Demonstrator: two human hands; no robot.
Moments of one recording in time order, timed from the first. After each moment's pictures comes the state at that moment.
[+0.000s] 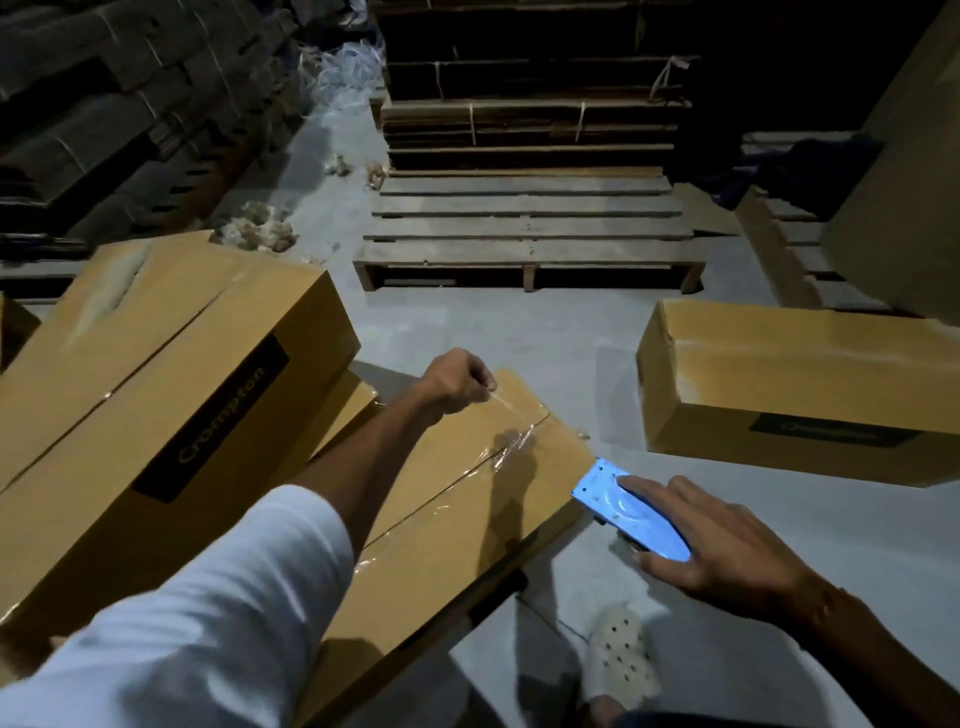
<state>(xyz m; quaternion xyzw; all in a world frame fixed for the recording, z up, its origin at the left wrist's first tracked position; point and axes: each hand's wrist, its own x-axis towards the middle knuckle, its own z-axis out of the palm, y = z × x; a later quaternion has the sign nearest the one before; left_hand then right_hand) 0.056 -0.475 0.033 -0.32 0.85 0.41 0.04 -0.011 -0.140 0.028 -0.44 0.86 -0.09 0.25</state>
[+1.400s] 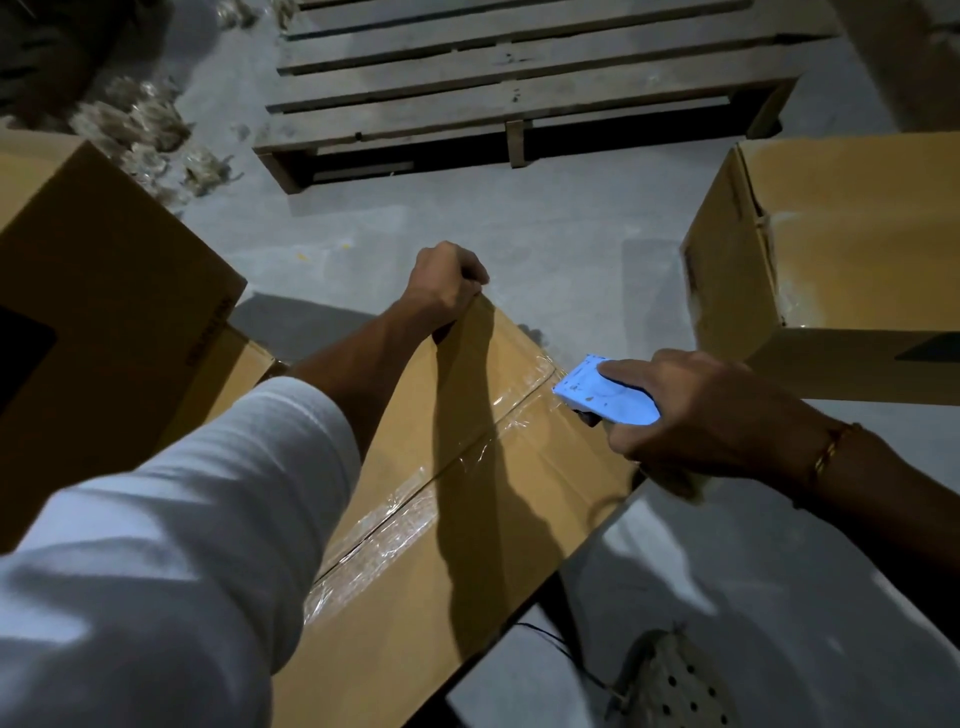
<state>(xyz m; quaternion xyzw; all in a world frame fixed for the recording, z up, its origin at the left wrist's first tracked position) -0.111 -0.568 -0.169 -0.31 0.90 0.30 -0.02 -0.141 -0.285 -0.103 -0.43 0.87 -0.10 0.20</state>
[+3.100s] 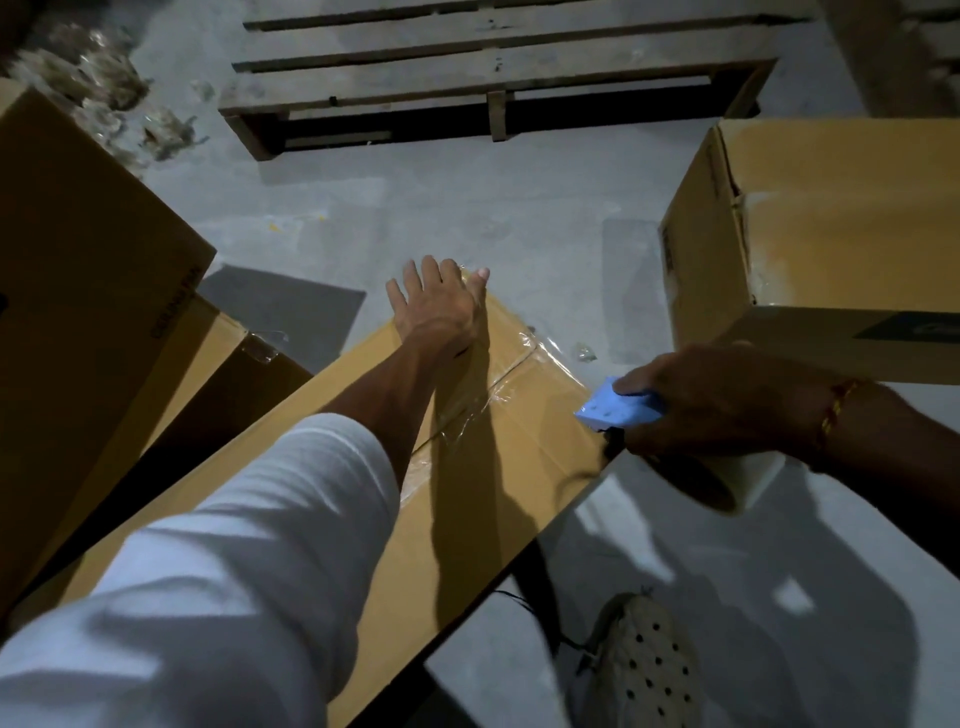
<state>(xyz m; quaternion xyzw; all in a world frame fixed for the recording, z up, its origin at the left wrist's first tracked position) -0.092 -0.526 -0.214 -0.38 0.91 0.14 0.07 -0.150 -0.275 -0.078 -0.47 0.82 0.11 0.30</state>
